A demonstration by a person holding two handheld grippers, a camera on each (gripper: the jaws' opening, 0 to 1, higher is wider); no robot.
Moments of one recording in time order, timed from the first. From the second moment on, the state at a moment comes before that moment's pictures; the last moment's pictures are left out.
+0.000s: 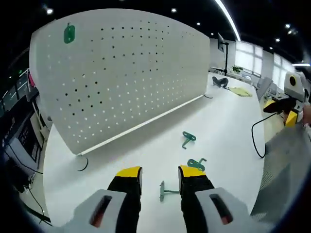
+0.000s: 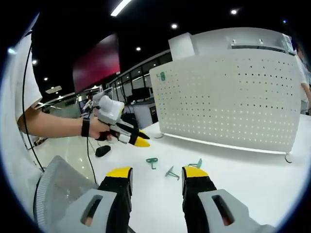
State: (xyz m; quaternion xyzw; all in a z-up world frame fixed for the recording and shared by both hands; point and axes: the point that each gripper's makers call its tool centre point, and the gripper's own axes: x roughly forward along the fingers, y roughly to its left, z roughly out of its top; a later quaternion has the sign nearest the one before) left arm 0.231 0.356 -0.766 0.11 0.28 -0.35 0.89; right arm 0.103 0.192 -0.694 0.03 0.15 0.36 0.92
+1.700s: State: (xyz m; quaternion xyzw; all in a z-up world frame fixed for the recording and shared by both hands) left arm 0.222 0.368 -0.843 0.12 0.35 -0.33 0.87; right arm 0.102 0.188 -0.706 0.02 0.18 0.34 0.92
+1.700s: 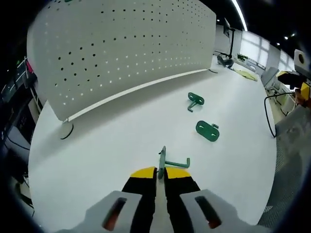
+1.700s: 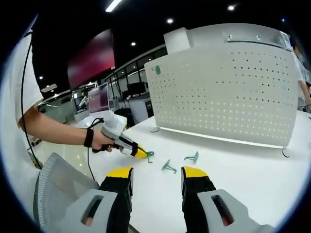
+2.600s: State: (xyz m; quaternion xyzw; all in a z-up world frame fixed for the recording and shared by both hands) left arm 0.203 0.343 -0.796 -0.10 0.32 -0.30 0.89; right arm 0.101 0.200 -0.698 0.03 0.17 0.37 0.91
